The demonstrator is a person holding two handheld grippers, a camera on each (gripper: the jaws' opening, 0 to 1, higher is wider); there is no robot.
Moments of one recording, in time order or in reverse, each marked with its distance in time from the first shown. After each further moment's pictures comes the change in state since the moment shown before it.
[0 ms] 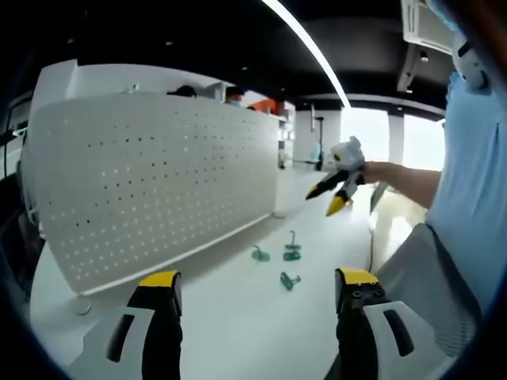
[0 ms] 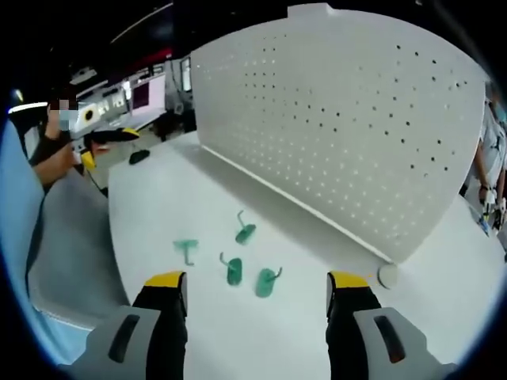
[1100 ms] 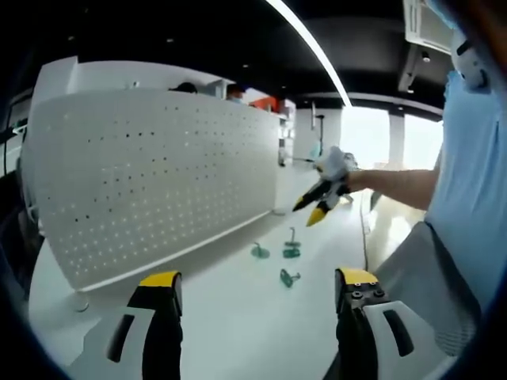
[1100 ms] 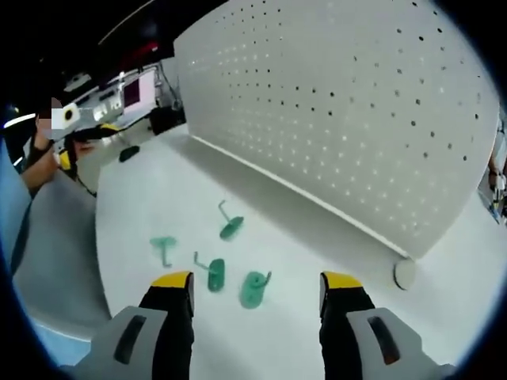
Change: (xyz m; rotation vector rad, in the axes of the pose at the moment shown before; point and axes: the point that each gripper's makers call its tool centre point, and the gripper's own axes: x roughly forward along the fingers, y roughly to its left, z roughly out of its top) left arm 0.000 0.002 -0.005 -0.008 0.014 -0.001; right arm 0.052 -0.025 -0.018 0.051 0.044 0.025
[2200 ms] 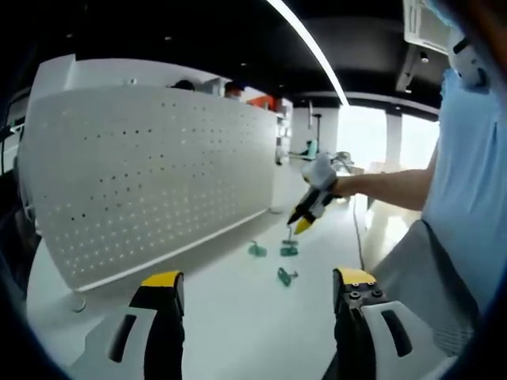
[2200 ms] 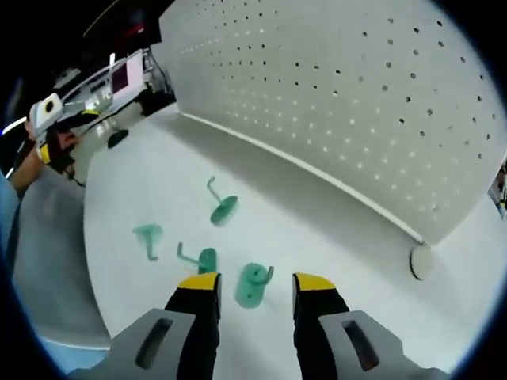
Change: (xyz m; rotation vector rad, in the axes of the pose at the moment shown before) left arm 0.003 -0.001 -0.002 -0.002 0.009 -0.023; right arm 0.029 -0.005 -0.022 0.033 0.123 -0.002
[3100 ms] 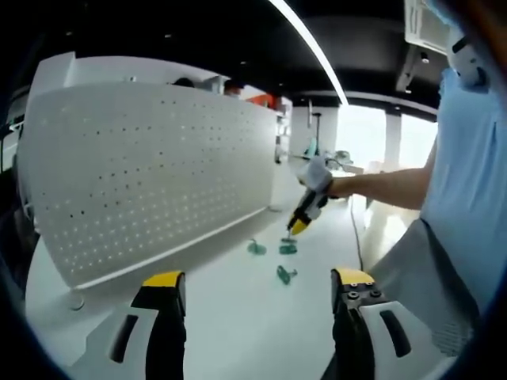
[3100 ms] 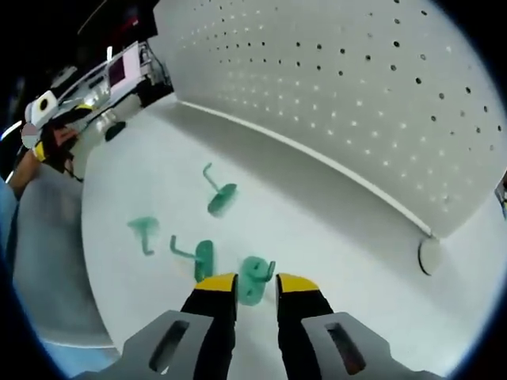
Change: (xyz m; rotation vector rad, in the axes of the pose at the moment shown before) left arm -0.001 0.000 -0.003 -0.005 0.009 -0.007; right arm 0.012 0.000 -0.010 0.011 0.069 0.014
